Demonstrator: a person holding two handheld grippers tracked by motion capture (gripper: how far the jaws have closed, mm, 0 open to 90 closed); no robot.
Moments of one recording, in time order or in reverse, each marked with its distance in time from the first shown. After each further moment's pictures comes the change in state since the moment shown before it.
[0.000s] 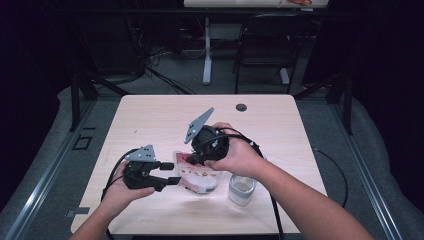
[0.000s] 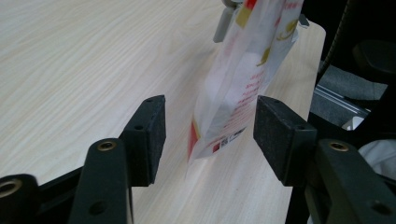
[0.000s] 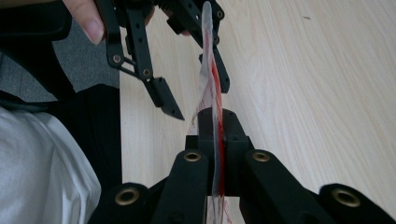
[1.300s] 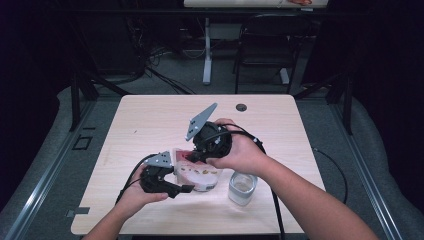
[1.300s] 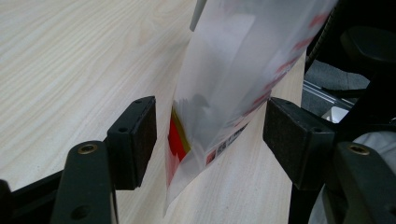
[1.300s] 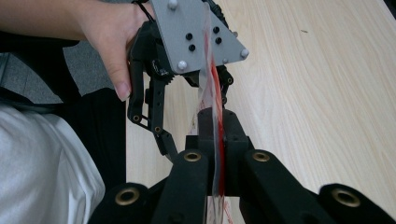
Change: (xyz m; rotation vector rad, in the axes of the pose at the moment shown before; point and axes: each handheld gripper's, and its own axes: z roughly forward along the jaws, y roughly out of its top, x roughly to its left) left arm 0.000 -0.009 0.045 0.018 -0.088 0.010; right arm 0.003 0.006 -0.016 -0.021 0.007 -0.025
